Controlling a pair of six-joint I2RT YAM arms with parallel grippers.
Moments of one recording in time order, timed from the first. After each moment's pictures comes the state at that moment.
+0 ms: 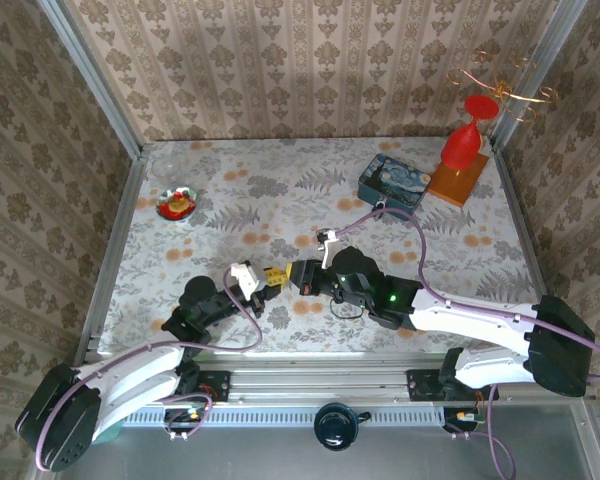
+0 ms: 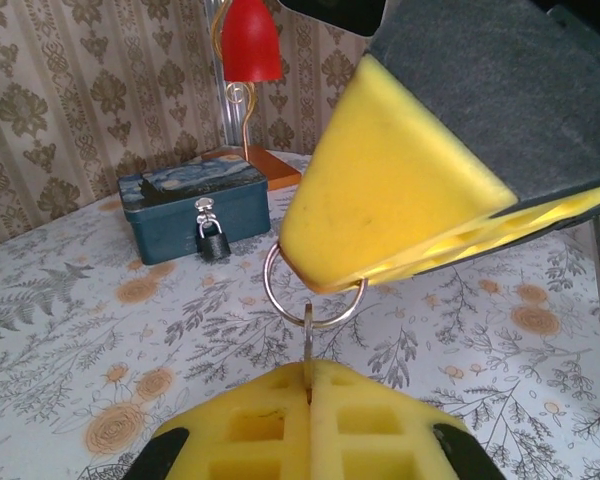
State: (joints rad) left arm -0.71 0.85 0.14 0.67 0.44 0.07; right arm 1.01 1.25 0.76 0.16 0.07 0.92
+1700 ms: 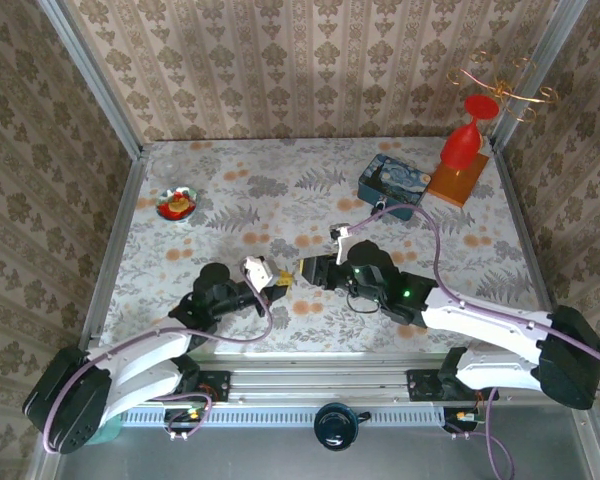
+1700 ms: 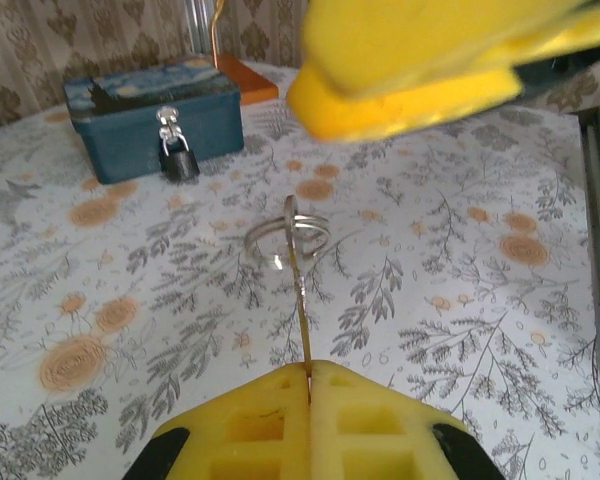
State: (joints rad) left arm -0.71 0.98 0.24 0.48 0.49 0.12; right arm 0.90 1.16 0.70 0.08 0.03 0.70
